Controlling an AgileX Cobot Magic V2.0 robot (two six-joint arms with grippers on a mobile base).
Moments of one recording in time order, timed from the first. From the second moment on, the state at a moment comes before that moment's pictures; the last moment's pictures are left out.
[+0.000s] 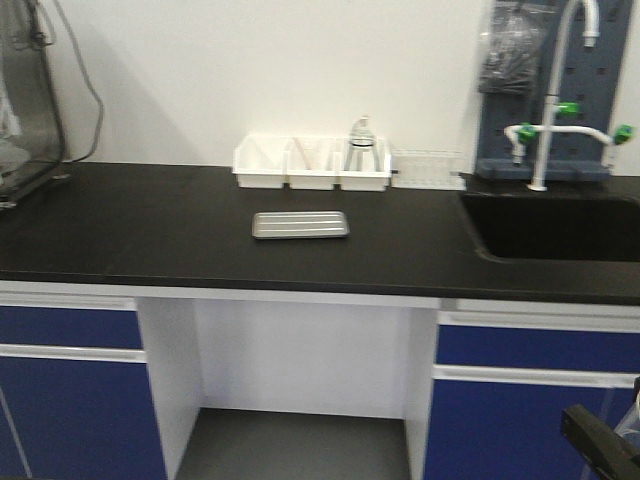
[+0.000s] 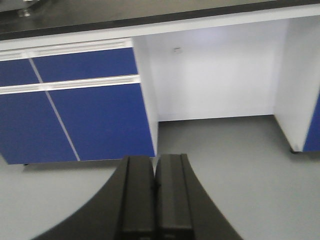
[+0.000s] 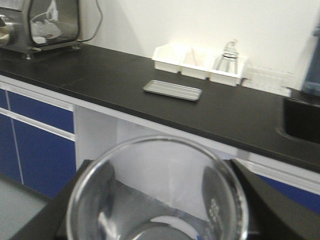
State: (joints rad) left arm -0.01 -0.02 0.03 0.06 0.37 0.02; right arm 0.38 0.65 -0.48 -1.09 0.05 1.03
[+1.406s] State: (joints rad) left arm -0.01 -0.02 0.03 0.06 0.37 0.02; right arm 0.38 0.65 -0.48 -1.09 0.05 1.03
